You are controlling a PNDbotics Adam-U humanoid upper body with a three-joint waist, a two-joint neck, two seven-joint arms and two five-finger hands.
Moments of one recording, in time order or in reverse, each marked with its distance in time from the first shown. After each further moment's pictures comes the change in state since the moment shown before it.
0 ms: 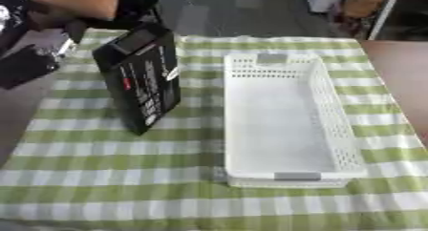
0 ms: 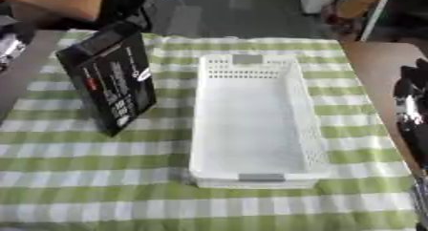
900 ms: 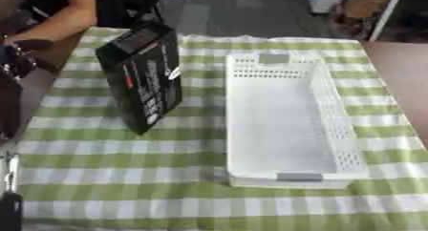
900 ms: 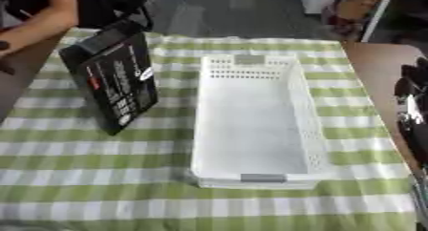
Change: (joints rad) left arm 0.174 -0.215 0.075 -0.044 0.505 -0.190 0.091; right arm 0.000 0.001 0.000 -0.006 0.000 0.000 -0.004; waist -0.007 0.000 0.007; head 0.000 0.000
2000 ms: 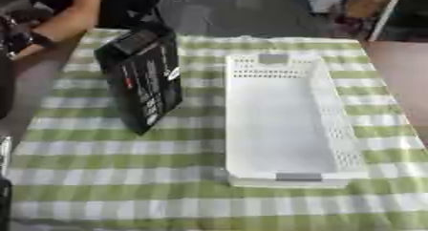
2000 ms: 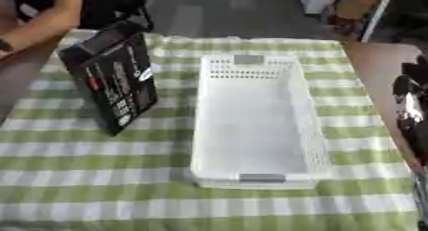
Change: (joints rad) left arm -0.022 0.046 -0.018 -0.035 0.124 -0.096 0.019; right arm -0.003 -0.009 0.000 0.000 0.012 0.008 0.003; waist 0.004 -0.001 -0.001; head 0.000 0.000
